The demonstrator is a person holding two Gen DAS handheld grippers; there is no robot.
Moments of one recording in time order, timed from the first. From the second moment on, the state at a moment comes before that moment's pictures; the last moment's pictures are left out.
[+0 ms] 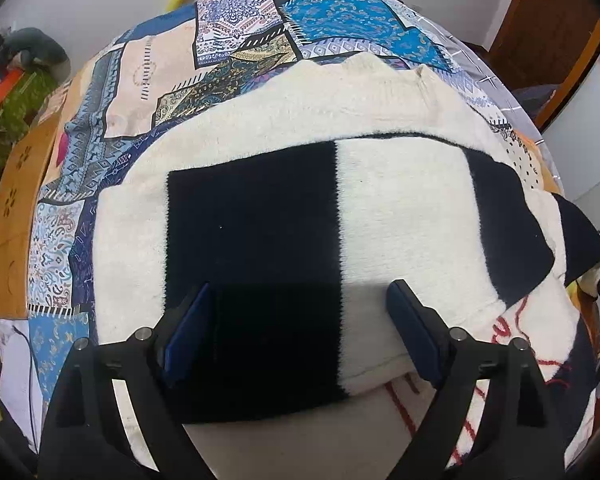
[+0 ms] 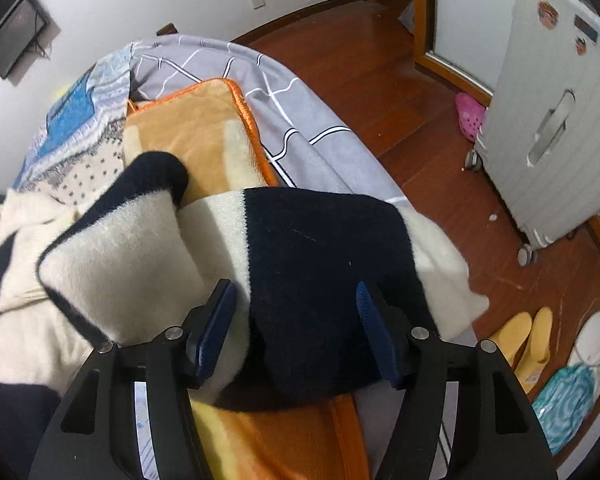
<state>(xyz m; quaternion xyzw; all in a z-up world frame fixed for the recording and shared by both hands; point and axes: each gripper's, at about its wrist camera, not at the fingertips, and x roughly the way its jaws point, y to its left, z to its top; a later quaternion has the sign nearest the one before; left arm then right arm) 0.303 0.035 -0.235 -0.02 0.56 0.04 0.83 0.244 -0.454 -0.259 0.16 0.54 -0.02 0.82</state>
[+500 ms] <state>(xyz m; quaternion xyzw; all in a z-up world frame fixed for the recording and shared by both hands) 0.291 0.019 -0.224 0.01 0.55 0.03 0.84 0.243 -0.447 -0.230 0.13 0.51 -0.01 0.85</state>
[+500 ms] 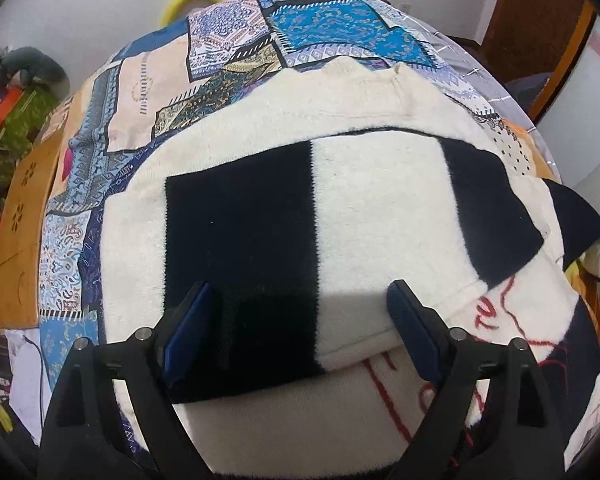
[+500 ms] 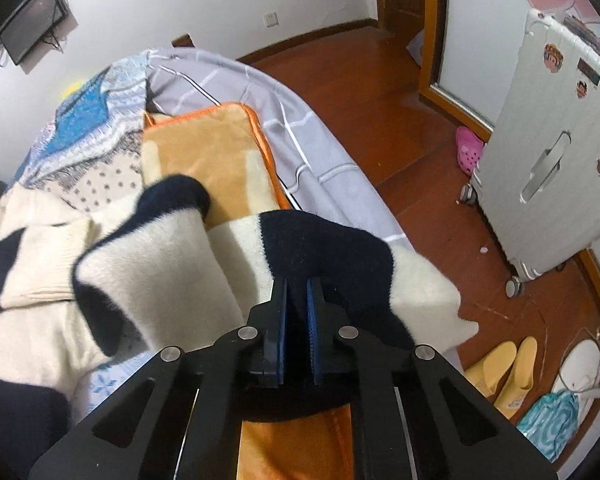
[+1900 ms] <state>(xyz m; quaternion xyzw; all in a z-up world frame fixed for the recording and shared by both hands) 0.216 0.078 -0.167 -0.03 0.48 0.03 0.88 0.259 -0.131 -0.091 0.00 0.38 0.33 0.86</state>
